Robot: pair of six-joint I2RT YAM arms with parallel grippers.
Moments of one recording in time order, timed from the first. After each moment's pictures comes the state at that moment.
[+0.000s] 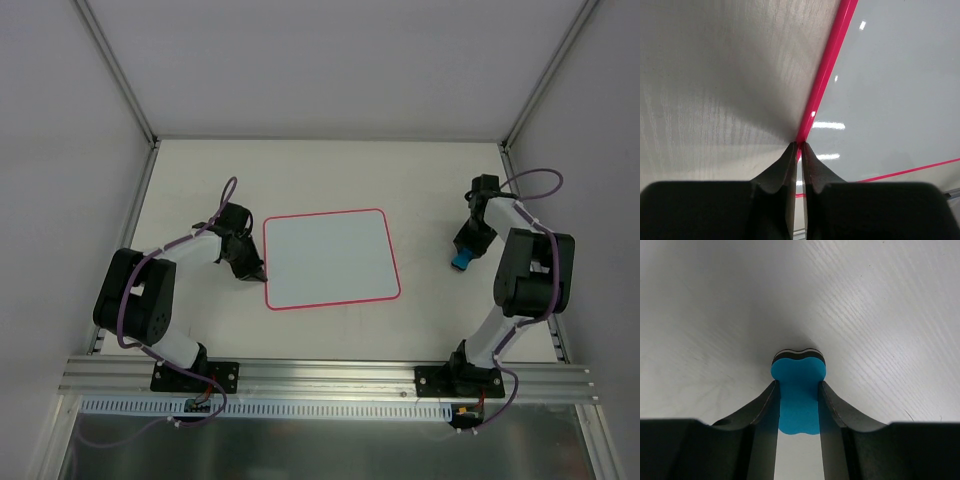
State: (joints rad) left arm -0.29 1.56 0.81 -0.50 0.21 -0.72; right arm -0.10 1.75 1.16 -0.73 0.24 0.54
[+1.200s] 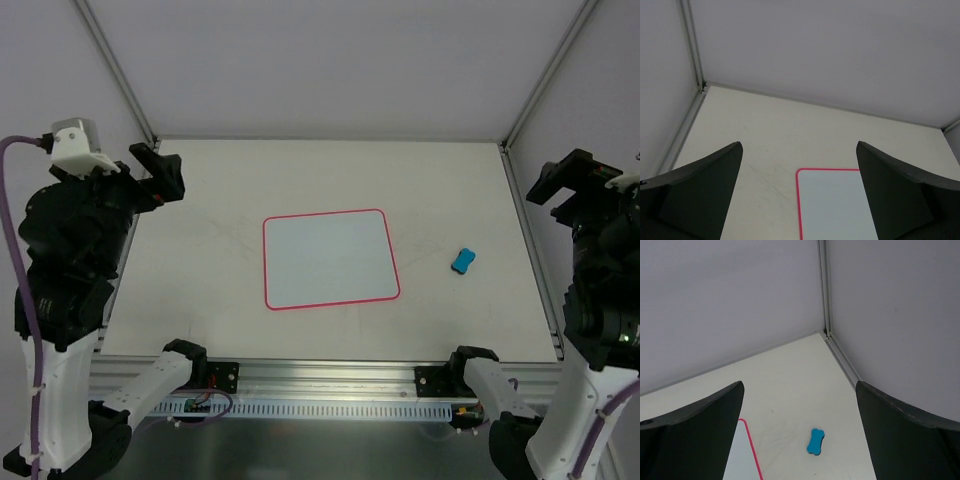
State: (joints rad) left arm -0.29 0.88 1.62 -0.78 -0.28 -0.26; right arm -0.11 0.91 1.76 -0.91 0.21 0.16
